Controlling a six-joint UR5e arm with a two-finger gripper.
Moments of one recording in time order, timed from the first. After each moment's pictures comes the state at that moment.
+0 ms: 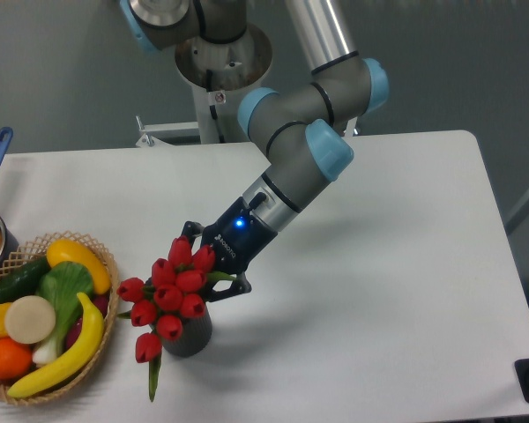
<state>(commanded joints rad) 2.50 -1.93 -1.81 -0.71 0.51 1.20</state>
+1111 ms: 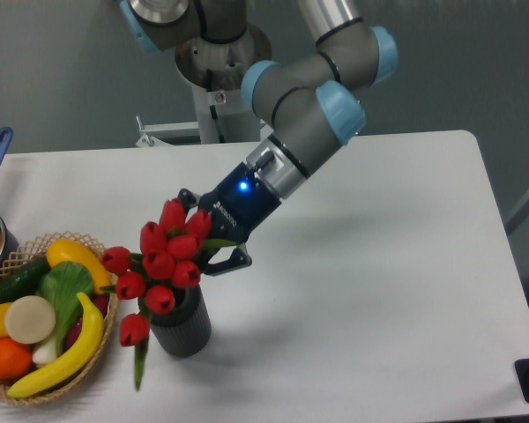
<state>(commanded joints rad) 2.53 -1.79 -1.76 -0.72 0.40 1.01</state>
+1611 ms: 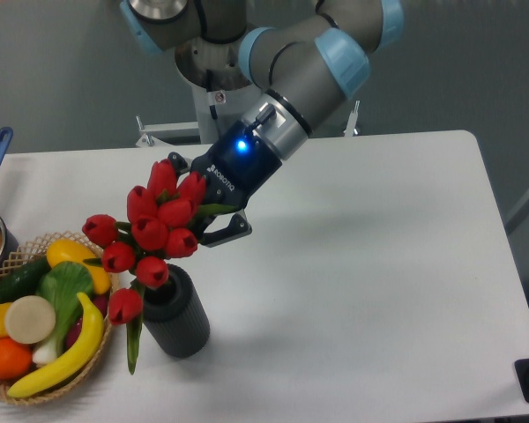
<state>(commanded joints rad) 2.54 -1.75 -1.68 -0.72 0.40 0.90</state>
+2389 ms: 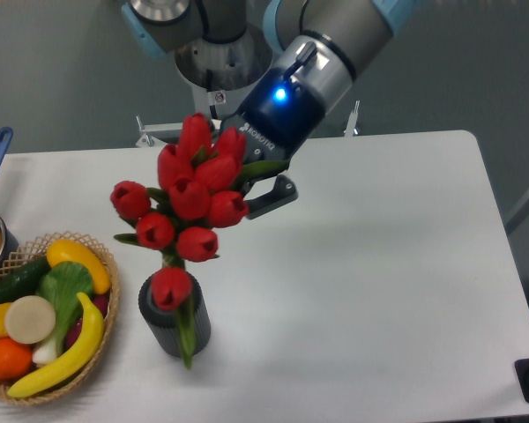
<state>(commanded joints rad) 2.66 -1.75 -1.53 -0.72 0.40 0.74</state>
